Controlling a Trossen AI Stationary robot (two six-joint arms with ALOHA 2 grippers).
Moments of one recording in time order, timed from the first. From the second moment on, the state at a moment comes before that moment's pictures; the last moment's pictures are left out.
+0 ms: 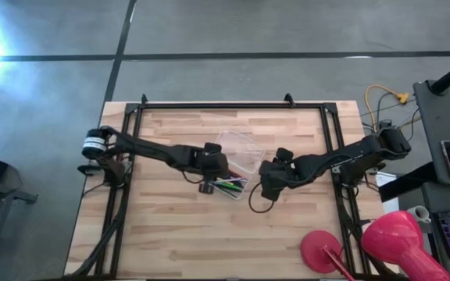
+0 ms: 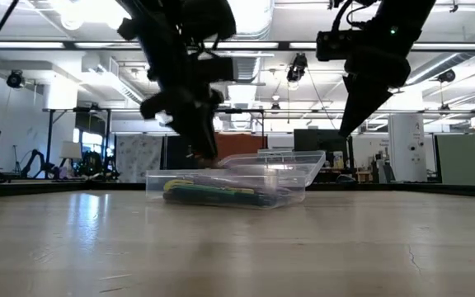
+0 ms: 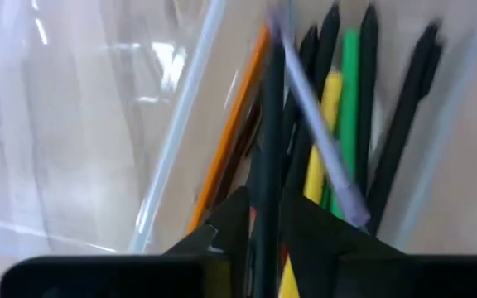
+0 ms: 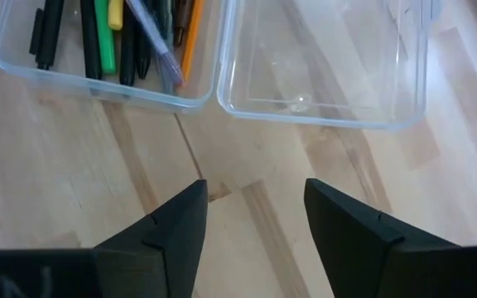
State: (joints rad) left arm -0.02 1.72 1.16 -0.50 -0.21 0.26; right arm 0.22 1.51 1.01 -0.75 0.44 0.52
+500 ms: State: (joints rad) left arm -0.03 1.48 1.17 -0.65 -0.27 -0.28; right arm 0.11 1.50 1.01 -0.71 0.30 0.64
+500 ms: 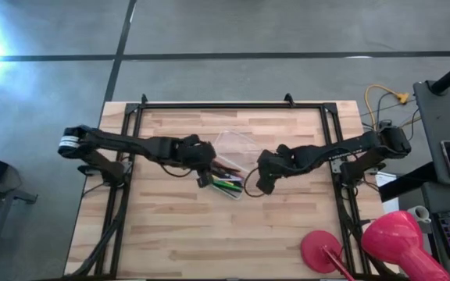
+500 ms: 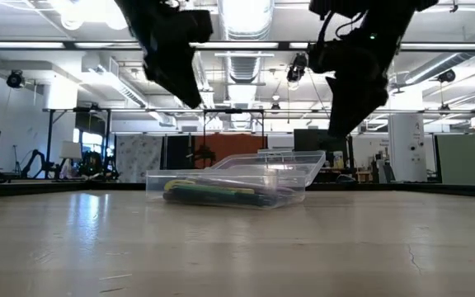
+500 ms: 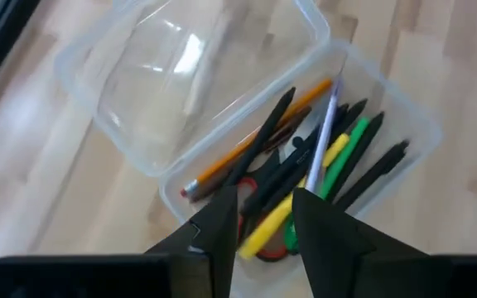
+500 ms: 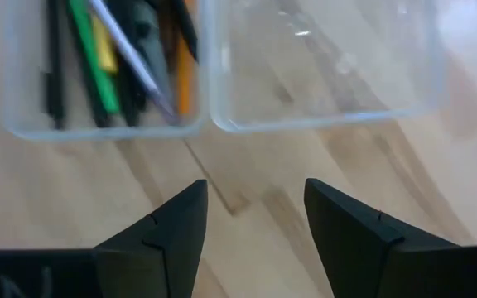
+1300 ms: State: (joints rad) left arm -0.06 0.80 0.67 -0.43 -0.26 -0.75; right arm -0.18 0.91 1.01 -0.64 0.21 0.32
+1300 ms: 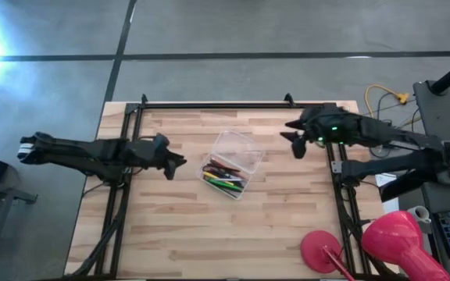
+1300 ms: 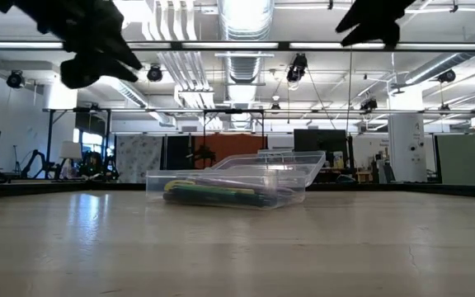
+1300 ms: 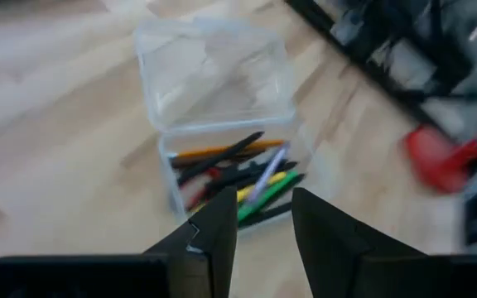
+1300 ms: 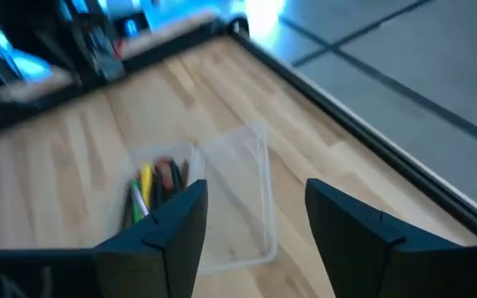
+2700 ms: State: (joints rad) left arm -0.06 0.71 0.47 0.27 -0.04 -0.61; right arm -0.18 0.74 0.71 0.01 0.29 0.76
